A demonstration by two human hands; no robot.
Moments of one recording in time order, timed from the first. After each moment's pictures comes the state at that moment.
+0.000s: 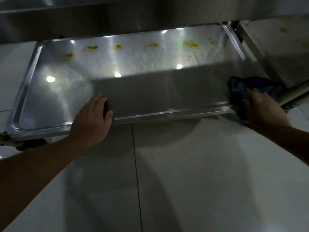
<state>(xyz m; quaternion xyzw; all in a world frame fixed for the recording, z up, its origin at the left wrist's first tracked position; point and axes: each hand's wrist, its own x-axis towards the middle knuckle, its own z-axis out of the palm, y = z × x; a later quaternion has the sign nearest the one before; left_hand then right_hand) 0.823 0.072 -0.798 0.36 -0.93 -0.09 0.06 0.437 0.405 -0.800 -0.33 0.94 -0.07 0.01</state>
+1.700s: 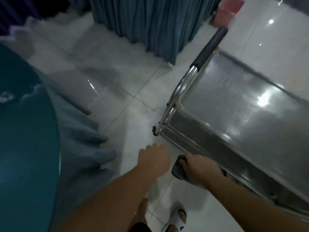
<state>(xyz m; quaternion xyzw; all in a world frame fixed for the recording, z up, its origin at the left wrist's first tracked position) 1.104 0.144 -0.116 0.60 -0.71 -0.32 -0.20 0.920 0.177 -0.097 -0.71 0.62 0.20 0.27</state>
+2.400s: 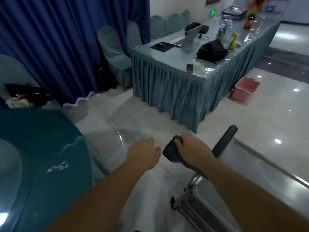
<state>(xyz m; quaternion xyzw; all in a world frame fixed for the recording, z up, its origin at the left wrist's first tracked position) 1.205 -0.089 0.117 0.74 -0.65 -0.19 -0.02 1.007 -0.133 0.114 -0.77 0.61 -0.05 0.19</state>
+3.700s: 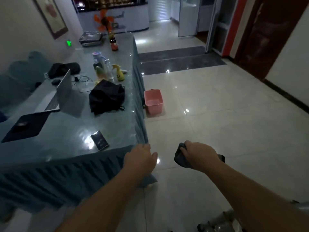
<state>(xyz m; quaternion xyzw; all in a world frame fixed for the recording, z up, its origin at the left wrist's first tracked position) 0.943 -0.797 0.131 0.41 -0.90 -0.14 -0.09 0.757 -0.648 0.115 -0.52 0.85 0.03 0.08</state>
